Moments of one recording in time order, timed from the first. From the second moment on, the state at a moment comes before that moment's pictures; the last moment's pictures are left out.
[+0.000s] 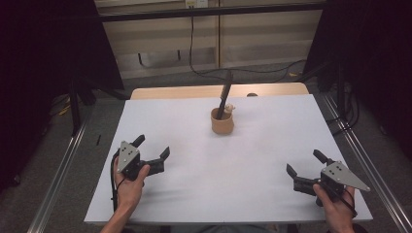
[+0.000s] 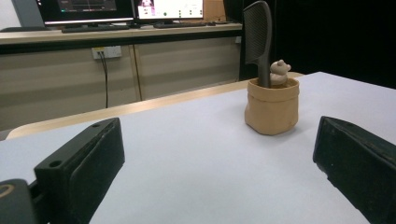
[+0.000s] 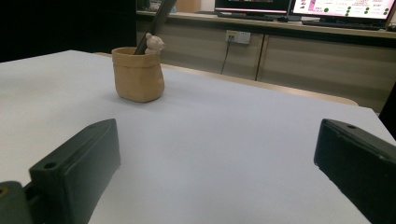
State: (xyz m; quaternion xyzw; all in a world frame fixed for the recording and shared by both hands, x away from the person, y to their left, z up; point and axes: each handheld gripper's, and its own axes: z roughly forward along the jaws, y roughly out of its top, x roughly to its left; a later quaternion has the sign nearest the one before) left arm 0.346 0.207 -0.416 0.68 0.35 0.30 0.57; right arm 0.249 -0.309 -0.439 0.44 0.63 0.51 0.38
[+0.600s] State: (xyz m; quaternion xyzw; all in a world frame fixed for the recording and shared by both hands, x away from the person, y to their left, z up) left arm 0.314 0.243 -0.426 0.67 0.39 0.30 0.55; right arm 0.248 -0.309 -0.438 0.44 0.63 0.51 0.38
